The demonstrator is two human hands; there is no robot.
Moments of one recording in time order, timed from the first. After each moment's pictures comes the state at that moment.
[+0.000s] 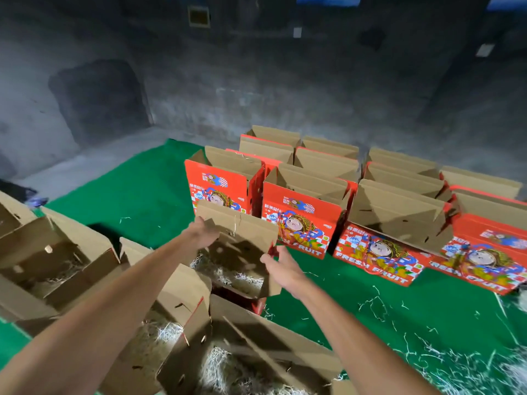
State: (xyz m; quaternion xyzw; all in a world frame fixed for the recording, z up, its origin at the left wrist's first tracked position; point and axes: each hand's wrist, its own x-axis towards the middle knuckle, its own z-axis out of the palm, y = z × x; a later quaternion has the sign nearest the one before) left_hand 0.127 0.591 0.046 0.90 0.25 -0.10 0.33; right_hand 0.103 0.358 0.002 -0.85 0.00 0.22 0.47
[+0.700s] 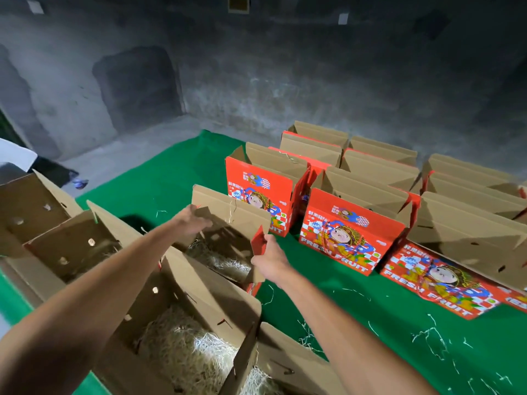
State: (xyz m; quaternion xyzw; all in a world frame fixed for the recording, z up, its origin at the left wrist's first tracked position) left_hand 0.154 0.757 0.027 0.85 0.30 -0.08 0.43; right_hand 0.153 0.512 -0.014 -0.87 -0.05 0.23 0.44
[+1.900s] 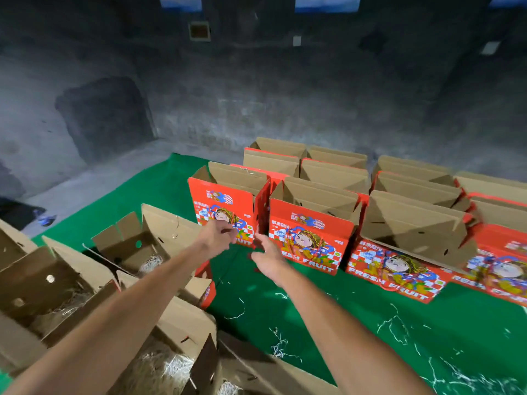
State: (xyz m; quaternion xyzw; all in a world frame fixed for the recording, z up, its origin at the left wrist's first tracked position) left_hand 0.164 0.596 0.058 0.90 0.11 -0.01 0.43; right_hand 0.174 0.427 0.013 -0.81 -0.04 0.18 0.56
